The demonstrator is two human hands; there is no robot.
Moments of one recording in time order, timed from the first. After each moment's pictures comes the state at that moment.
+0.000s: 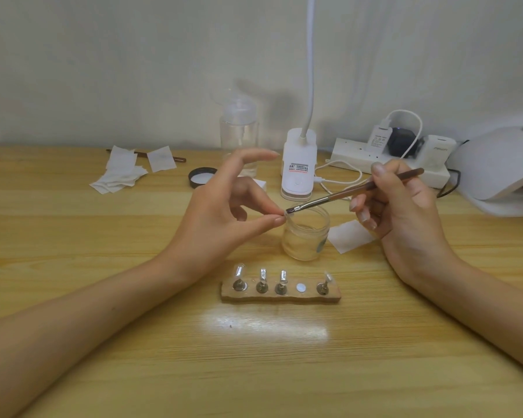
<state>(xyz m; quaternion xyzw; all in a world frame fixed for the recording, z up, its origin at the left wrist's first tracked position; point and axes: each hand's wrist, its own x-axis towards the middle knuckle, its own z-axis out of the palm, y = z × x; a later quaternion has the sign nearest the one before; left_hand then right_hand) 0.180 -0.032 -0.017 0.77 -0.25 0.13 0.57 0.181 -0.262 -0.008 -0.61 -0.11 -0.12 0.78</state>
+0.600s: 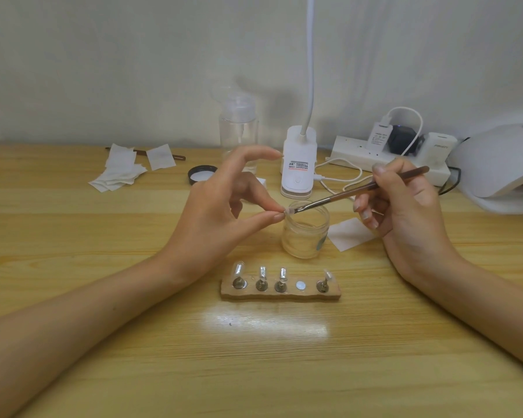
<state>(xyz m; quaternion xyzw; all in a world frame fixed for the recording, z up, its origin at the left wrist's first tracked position) 0.180 -0.032 -0.017 0.79 -0.28 0.19 0.52 0.182 -0.265 -0.010 -0.61 -0.08 -0.13 0.77</state>
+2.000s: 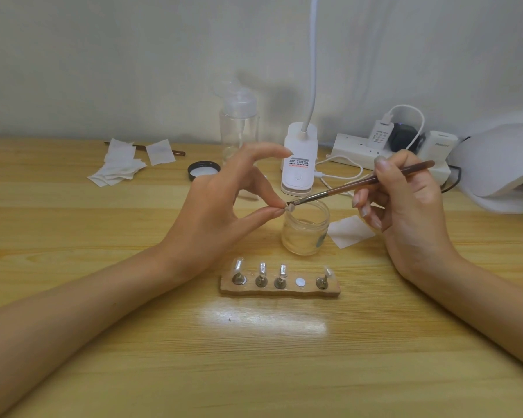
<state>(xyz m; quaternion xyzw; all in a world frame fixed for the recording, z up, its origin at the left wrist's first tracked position) 0.178 -0.031 -0.012 0.81 -0.33 0.26 0.41 0.182 -0.265 -0.010 -0.62 -0.14 -0.15 0.76</state>
